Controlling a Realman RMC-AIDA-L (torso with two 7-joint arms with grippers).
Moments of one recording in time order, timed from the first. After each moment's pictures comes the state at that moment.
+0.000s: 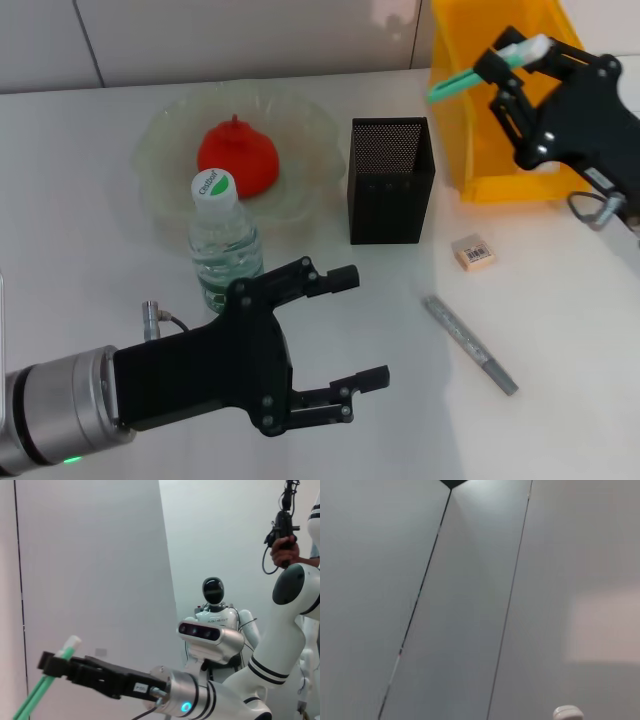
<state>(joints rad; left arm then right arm) -0.34 -2.07 1.64 0.54 1.01 1.63 -0.70 0.55 2.08 -0.01 -0.20 -1.90 -1.78 0.41</state>
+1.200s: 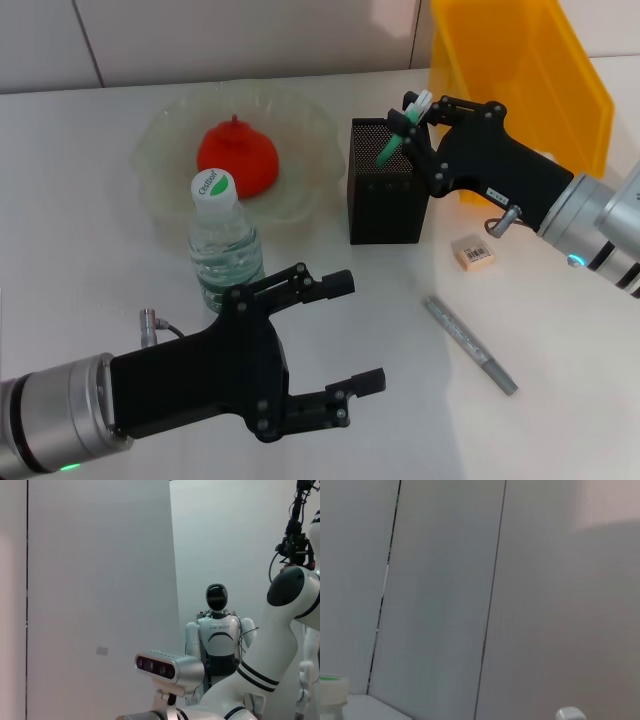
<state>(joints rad) -0.35 -2.07 1.65 0.48 0.98 1.66 -0.71 0.62 2.08 -0.11 -0.08 -1.91 -1.39 0.41</state>
